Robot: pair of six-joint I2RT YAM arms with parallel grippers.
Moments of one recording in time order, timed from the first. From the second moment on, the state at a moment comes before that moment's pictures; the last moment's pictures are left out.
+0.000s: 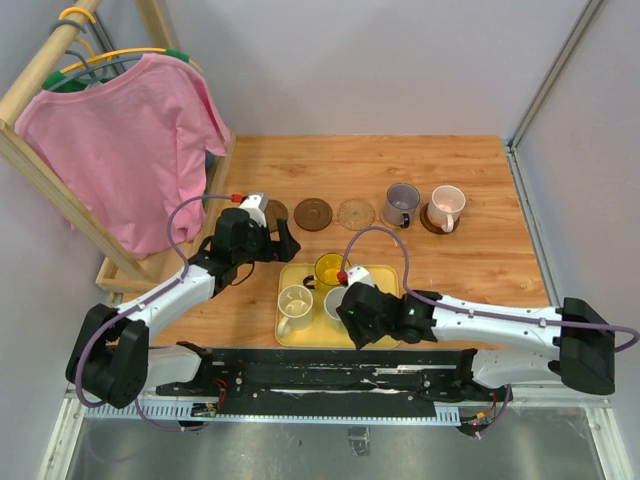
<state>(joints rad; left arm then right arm) -0.41 1.23 0.62 0.09 0.15 -0.39 1.21 1.18 0.74 -0.59 0.24 0.54</state>
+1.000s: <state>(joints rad) -0.41 1.18 0.56 0.11 0.15 -0.40 1.29 1.25 0.74 -0.52 0.36 0.65</state>
